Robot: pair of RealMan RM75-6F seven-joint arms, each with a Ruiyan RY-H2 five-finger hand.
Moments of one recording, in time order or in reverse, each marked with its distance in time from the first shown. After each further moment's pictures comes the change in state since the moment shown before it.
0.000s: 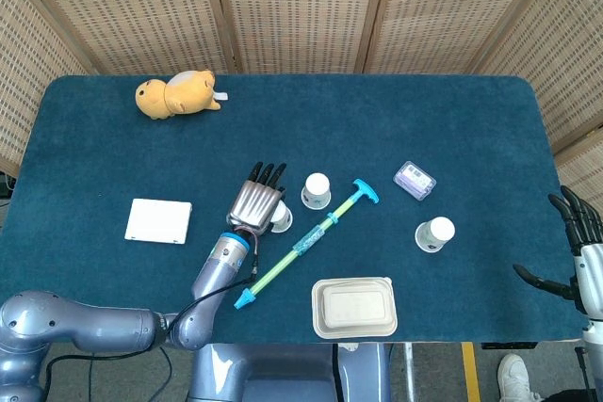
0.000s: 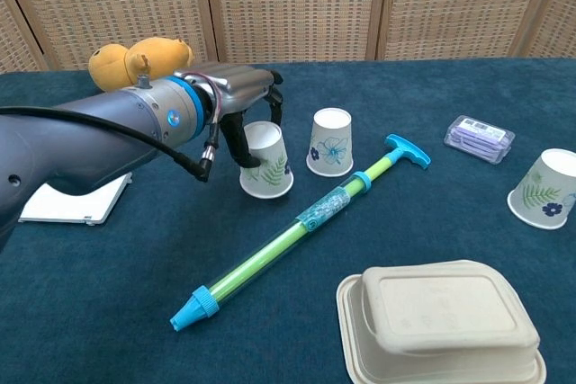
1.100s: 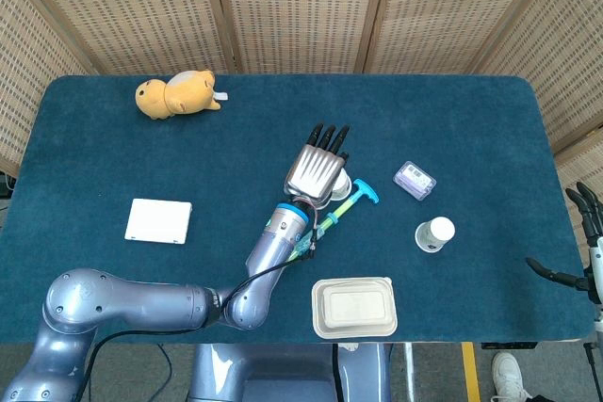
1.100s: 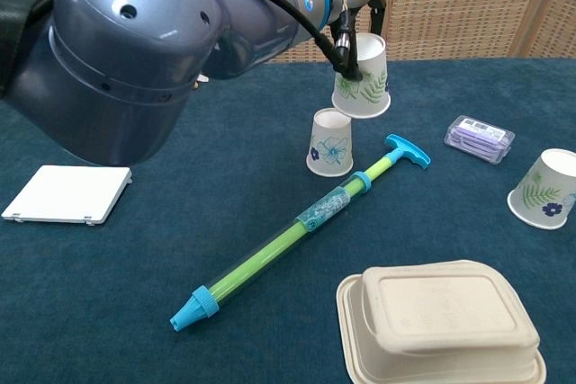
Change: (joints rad) left arm -0.326 -0.059 -0.183 0.146 -0.148 -0.023 0.070; right arm 0.013 -0.010 0.020 0.098 0.081 -0.088 0.162
